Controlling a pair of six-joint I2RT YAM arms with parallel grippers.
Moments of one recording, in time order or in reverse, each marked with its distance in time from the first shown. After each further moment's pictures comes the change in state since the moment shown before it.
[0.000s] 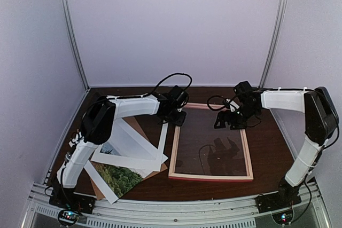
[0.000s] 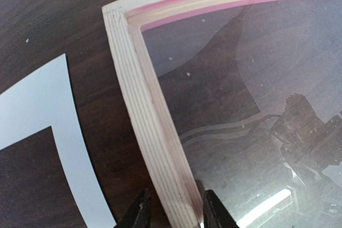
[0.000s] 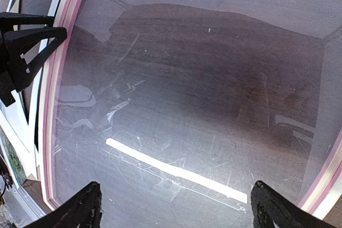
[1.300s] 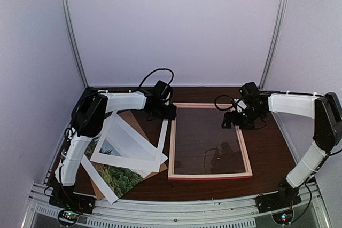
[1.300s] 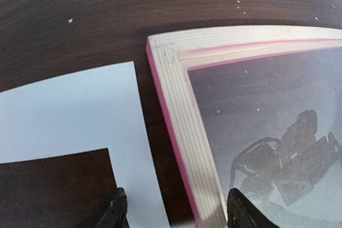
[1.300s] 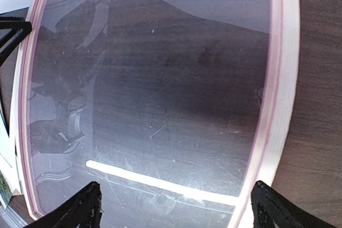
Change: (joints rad) left arm 0.125 -0.041 -0.111 0.150 0.135 -0.112; right arm -0.010 -0.111 -0.094 0.013 0.150 0.051
